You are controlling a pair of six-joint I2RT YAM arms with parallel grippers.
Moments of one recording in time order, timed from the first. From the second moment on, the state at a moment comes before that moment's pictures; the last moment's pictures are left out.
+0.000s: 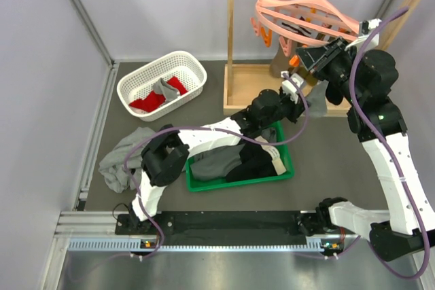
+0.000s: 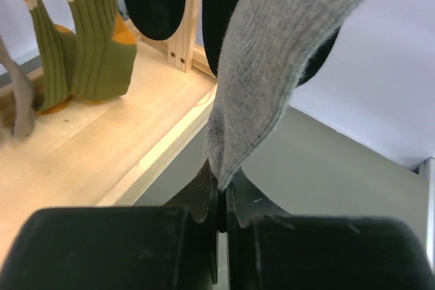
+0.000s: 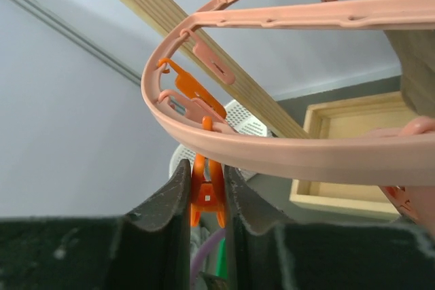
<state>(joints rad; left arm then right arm) -1.01 2.05 1.62 0.43 0.05 -0.19 0.27 1.08 1.44 -0.33 -0.14 0.73</state>
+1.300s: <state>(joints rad) -1.07 1.71 1.37 0.40 -0.03 -0.21 0.27 1.12 1.71 -0.79 0.21 0.31</state>
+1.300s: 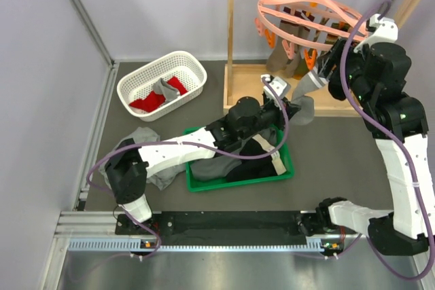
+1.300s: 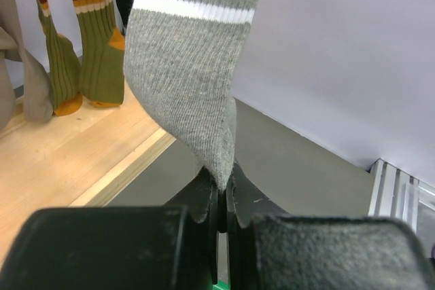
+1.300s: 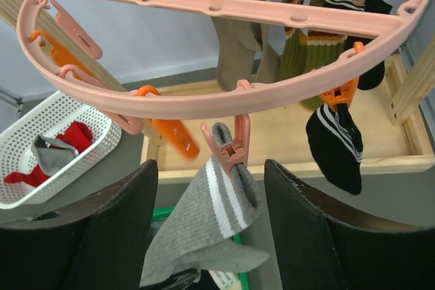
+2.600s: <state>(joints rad) -1.07 1.63 1.31 0.39 0.04 -0.24 0.19 1.15 1.63 -0.65 0.04 0.28</state>
